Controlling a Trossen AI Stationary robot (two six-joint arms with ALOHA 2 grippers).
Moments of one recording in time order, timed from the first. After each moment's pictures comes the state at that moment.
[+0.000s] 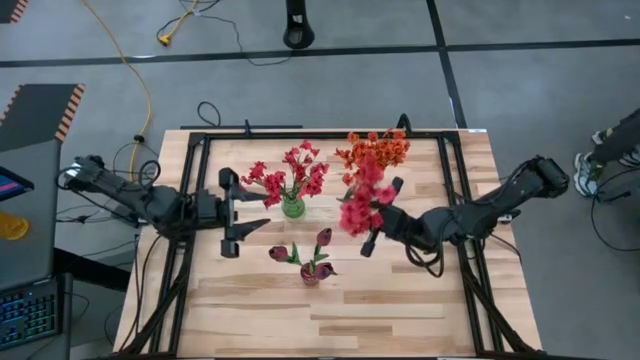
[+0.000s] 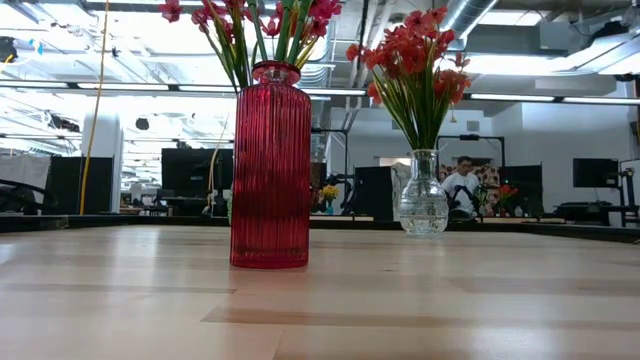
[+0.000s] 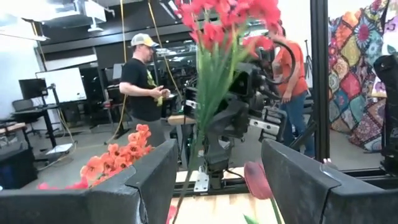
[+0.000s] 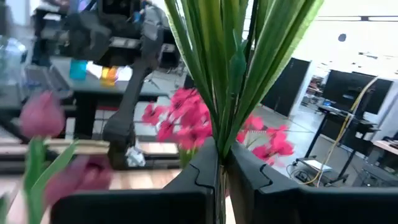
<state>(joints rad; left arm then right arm) -0.41 0.90 0.80 0.30 -0.50 0.21 0.43 1.31 0.98 0.47 0.89 -0.35</state>
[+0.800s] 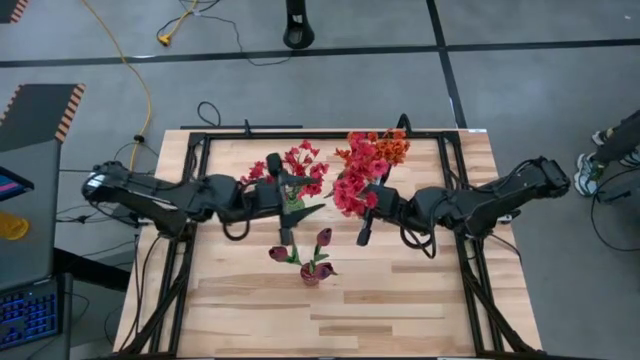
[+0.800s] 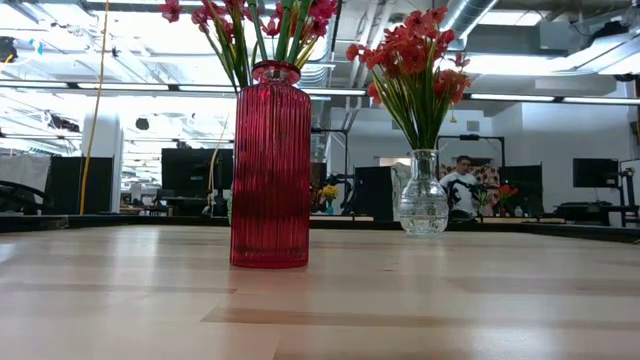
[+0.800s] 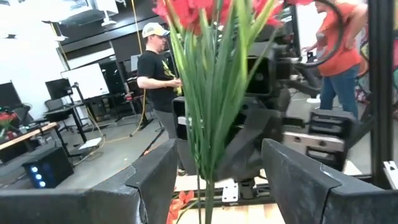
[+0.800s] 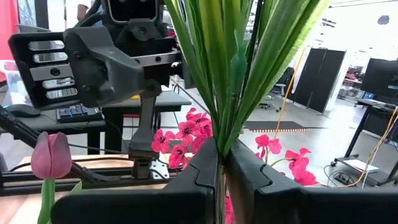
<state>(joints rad) -0.22 1.32 1.21 0.23 -0.40 0.27 0.32 1.31 1.12 0.29 0.65 -0.21</state>
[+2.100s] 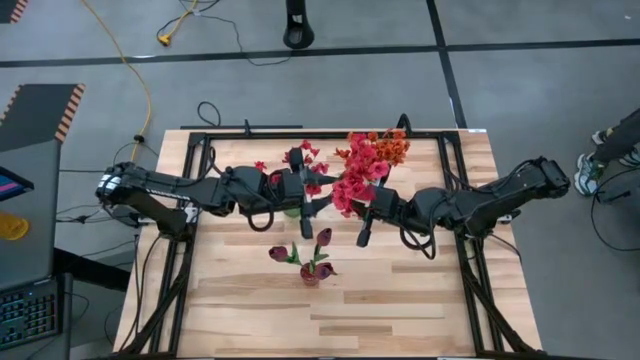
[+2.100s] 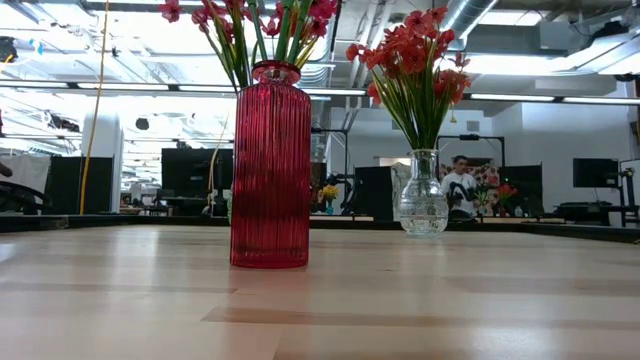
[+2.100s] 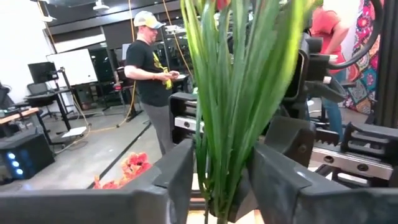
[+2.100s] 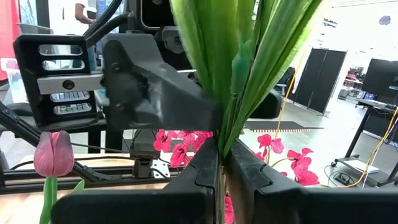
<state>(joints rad) -0.13 1.46 1.33 0.23 -0.29 0.17 0.31 1.31 1.12 0.29 0.65 -0.21</state>
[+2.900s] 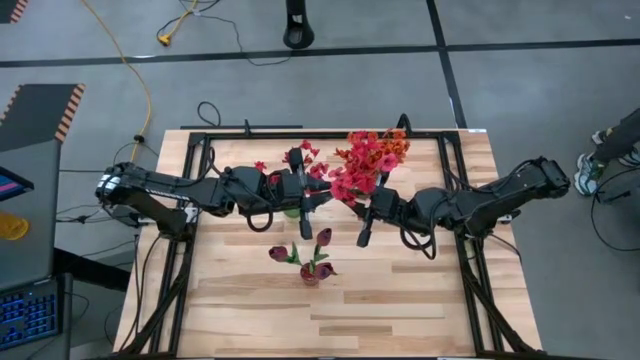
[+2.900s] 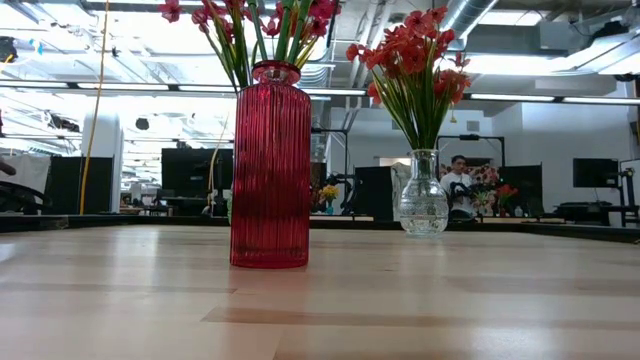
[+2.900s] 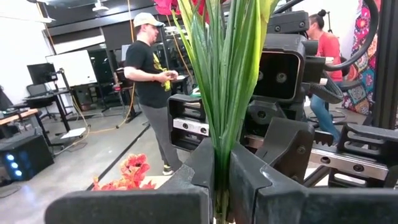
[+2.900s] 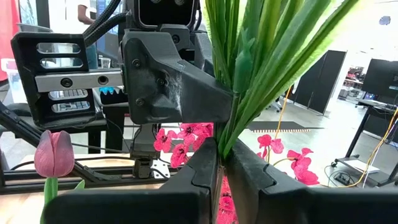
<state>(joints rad) -0.13 1.46 1.33 0.23 -0.29 0.17 0.31 1.31 1.12 0.29 0.65 -0.21</state>
